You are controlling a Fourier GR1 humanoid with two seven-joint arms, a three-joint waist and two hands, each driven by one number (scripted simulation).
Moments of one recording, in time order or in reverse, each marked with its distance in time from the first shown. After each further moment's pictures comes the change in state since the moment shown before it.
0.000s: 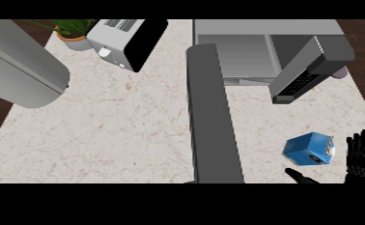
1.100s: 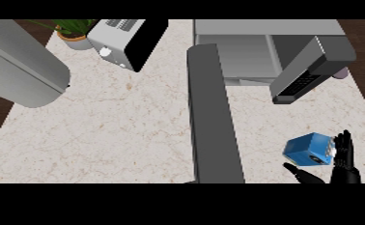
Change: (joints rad) left arm 0.009 -0.041 0.063 -0.021 0.033 -0.070 0.030; right arm -0.270 -0.106 -0.164 0.701 -0.046 0.073 -0.419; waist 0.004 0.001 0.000
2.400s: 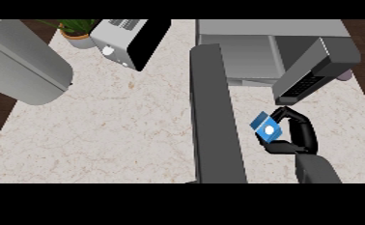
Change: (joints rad) left arm 0.025 0.009 0.049 0.001 0.062 -0.046 0.005; right arm -0.374 -0.042 0.168 0.329 0.090 0.217 -0.210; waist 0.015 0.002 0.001
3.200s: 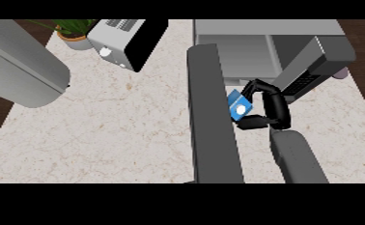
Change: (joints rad) left arm -0.020 0.000 0.063 0.055 0.029 -0.040 0.002; right arm -0.085 0.111 0.116 -0.275 0.046 -0.087 0.280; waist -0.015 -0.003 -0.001
